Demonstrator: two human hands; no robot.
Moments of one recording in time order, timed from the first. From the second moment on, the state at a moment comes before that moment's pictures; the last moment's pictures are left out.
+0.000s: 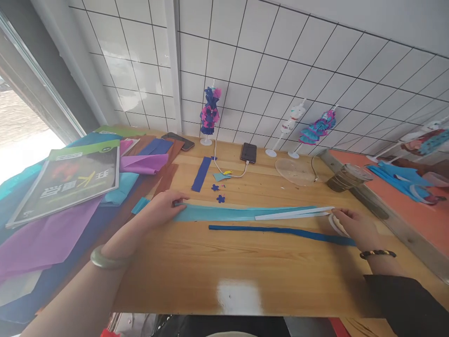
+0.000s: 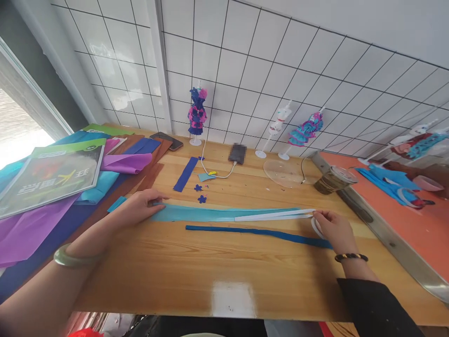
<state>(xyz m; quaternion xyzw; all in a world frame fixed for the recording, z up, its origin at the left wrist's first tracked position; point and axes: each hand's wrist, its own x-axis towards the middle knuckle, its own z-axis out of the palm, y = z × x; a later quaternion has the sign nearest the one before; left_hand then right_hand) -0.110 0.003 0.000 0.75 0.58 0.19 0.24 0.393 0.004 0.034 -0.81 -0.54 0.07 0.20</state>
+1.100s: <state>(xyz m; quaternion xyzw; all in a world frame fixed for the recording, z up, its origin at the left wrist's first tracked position) -0.081 -0.024 0.022 0.76 0.47 0.34 0.30 0.182 -0.055 0.015 -0.31 -0.93 -0.08 0.19</state>
